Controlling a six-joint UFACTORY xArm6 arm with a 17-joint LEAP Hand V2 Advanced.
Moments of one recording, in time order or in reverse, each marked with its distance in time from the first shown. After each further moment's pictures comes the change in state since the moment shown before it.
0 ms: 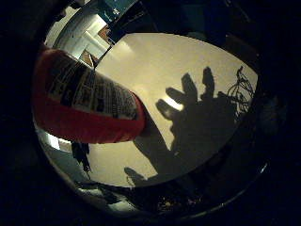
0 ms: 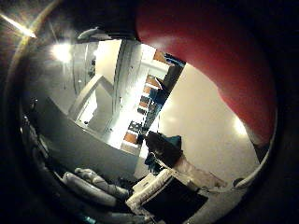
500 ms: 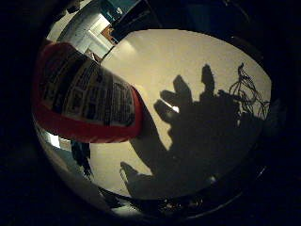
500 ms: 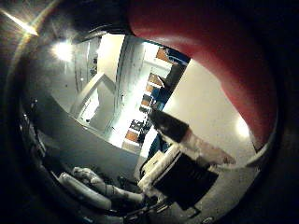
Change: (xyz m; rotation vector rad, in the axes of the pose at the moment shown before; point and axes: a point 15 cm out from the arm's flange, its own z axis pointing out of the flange) arm -0.011 0.000 0.030 -0.002 -0.026 -0.018
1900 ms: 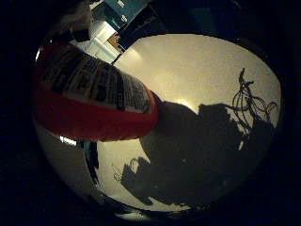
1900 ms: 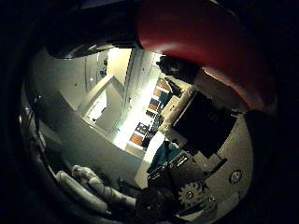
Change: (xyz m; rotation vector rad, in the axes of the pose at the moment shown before) arm -0.020 -0.011 0.014 0.086 -0.103 -0.034
